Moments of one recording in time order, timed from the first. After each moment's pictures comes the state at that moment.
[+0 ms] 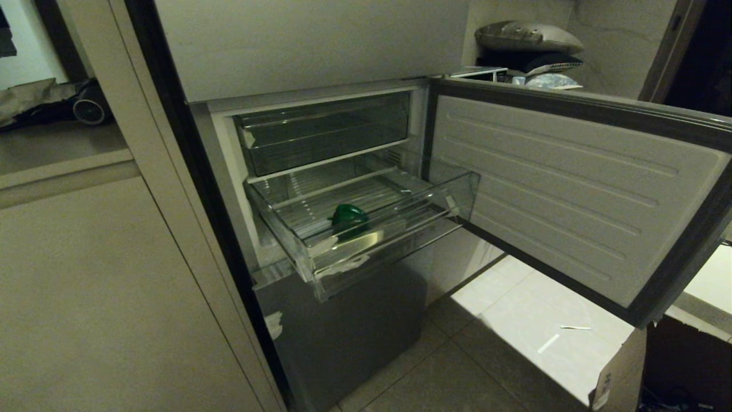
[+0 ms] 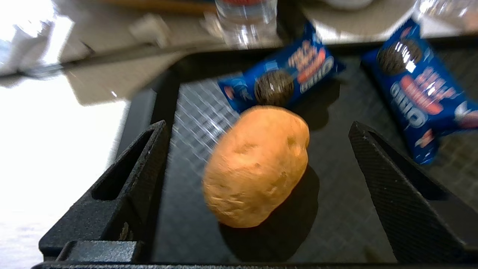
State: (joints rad) left arm 0.00 0.00 -0.03 0.06 0.00 0.02; right arm -1.14 2.02 -1.04 -0.68 0.14 0.07
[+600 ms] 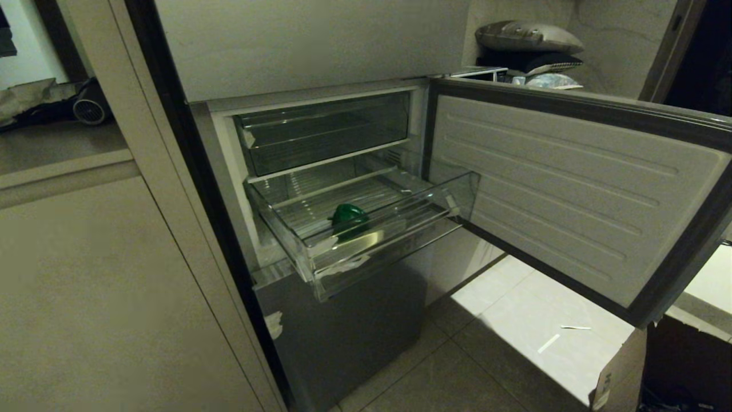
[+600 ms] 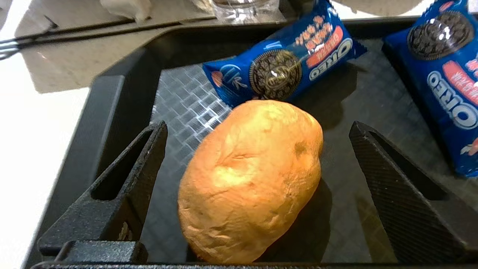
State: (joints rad) left arm 0.00 0.00 -0.03 0.06 0.00 0.02; right arm -1.13 2.15 -1.11 -0.71 0.15 0.05
